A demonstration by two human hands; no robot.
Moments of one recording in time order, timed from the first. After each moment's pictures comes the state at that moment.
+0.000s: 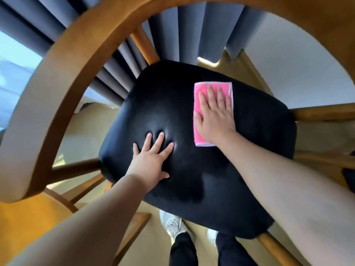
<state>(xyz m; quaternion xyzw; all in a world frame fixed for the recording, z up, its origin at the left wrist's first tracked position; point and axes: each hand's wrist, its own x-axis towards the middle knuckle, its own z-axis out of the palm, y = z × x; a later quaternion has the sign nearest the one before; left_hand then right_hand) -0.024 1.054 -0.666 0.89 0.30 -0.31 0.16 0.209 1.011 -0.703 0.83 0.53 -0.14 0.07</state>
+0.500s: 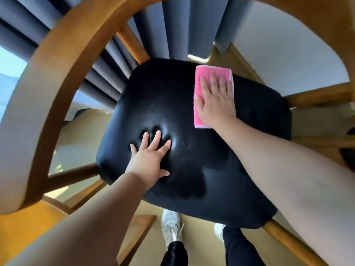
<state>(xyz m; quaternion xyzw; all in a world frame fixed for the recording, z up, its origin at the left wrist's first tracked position) -0.023 1.054 -0.668 0.89 0.29 -0.32 0.17 0.226 1.016 -0.700 0.87 0.47 -0.13 0.05</state>
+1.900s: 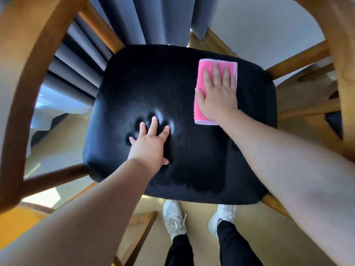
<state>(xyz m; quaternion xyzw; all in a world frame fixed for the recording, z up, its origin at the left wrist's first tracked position) 0.010 1.039 -0.662 0.88 0.28 -0.36 0.15 0.227 0.961 -0.705 0.91 0.38 -0.14 0.05</state>
